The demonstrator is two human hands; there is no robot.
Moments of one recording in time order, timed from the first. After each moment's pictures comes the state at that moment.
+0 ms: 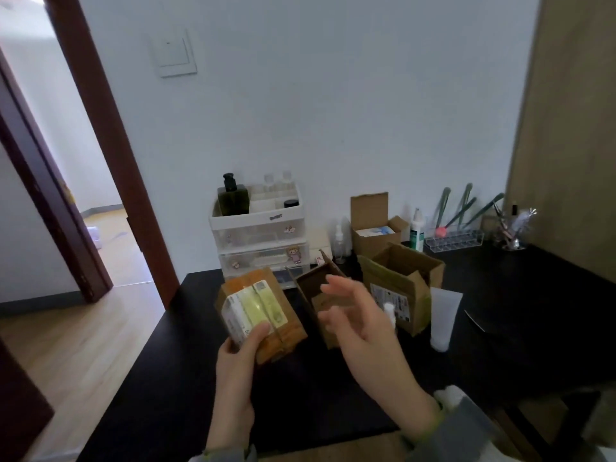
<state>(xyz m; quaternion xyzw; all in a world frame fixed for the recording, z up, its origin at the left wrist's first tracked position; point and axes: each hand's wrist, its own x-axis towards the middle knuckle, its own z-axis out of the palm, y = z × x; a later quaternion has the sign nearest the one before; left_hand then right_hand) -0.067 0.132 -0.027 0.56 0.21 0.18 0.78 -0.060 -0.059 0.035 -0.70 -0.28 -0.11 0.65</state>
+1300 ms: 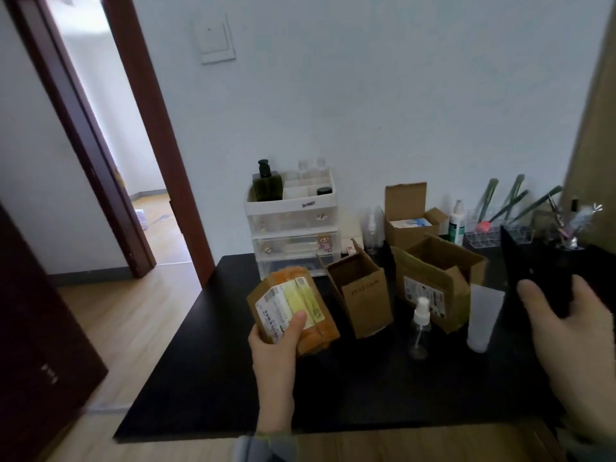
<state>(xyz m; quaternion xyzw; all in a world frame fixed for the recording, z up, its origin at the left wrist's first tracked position) -0.078 0.103 -0.025 0.58 0.26 0.25 0.73 -0.019 -0.189 0.019 -0.75 0.02 -0.31 0.58</state>
